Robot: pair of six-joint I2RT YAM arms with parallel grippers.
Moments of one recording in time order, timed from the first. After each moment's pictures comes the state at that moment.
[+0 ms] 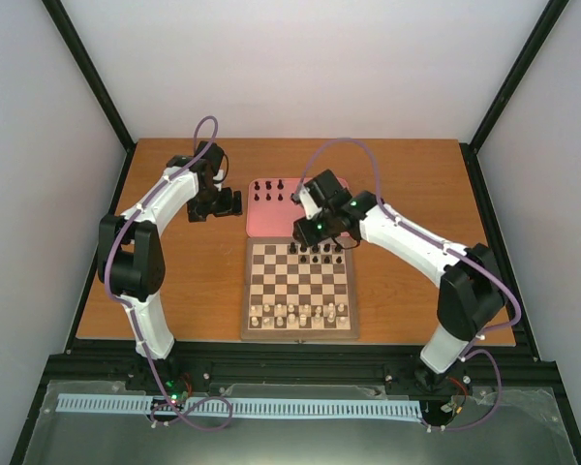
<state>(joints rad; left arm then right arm) -0.22 1.88 1.57 -1.01 0.05 -0.36 0.70 1.68 1.33 -0.69 -0.17 0.16</state>
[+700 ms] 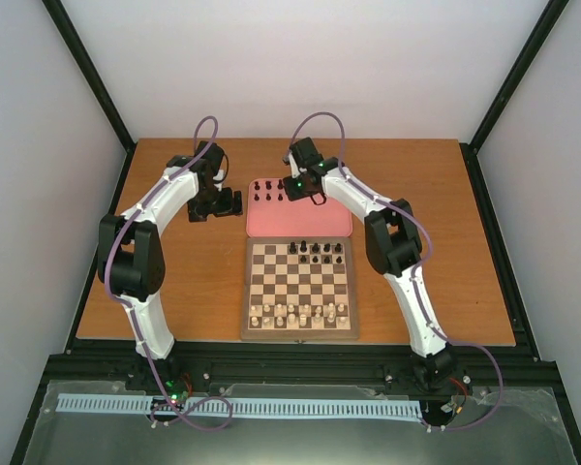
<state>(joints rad) -0.22 1.88 1.57 -1.01 0.06 -0.36 0.54 2.40 2.10 -0.66 -0.10 0.12</state>
